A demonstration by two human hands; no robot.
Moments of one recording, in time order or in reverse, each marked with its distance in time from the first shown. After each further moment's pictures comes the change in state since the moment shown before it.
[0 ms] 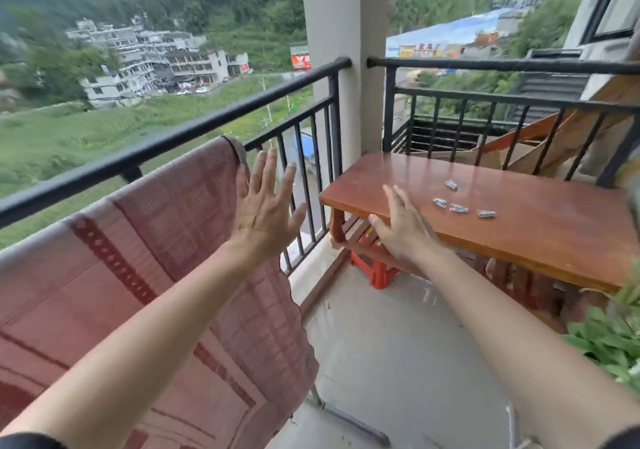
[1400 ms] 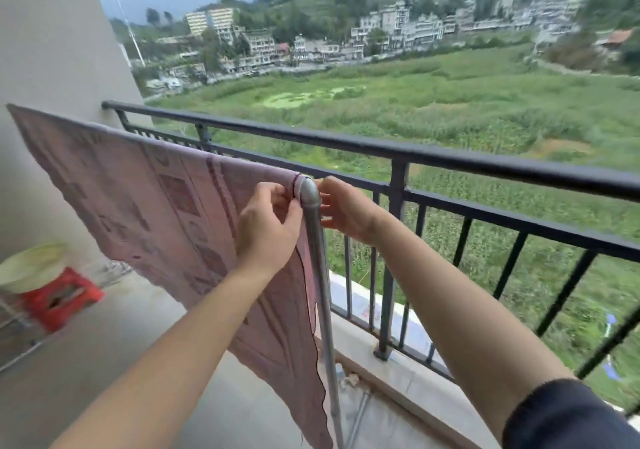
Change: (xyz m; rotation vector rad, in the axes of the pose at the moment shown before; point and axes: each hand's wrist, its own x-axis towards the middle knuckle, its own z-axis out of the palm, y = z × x) left_hand 0.104 0.037 0.011 0.499 0.669 -1.436; right_hand 0.235 -0.247 0.094 0.887 -2.044 -0.880
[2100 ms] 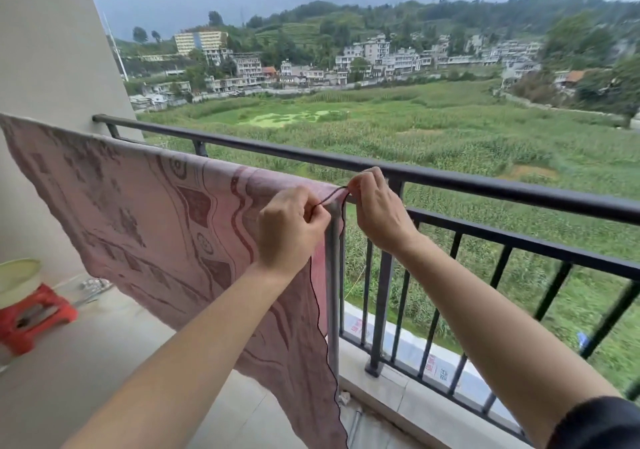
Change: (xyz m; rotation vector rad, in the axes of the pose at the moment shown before) left_hand 0.007 0.008 -0.017 0.043 0.096 0.389; right_hand -0.028 -0.005 -0.005 -1.219 0.586 -0.597
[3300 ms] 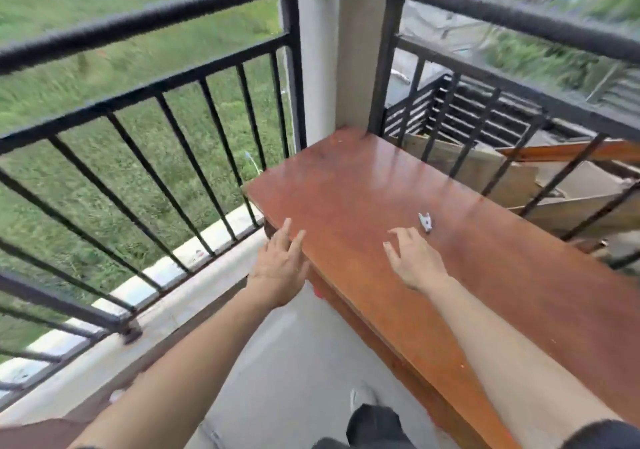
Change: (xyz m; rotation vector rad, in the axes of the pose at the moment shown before) left_hand -0.375 0.364 0.106 -0.454 -1.356 0.895; right_hand -0.666 -0.086 -0.272 -0.627 0.000 1.758
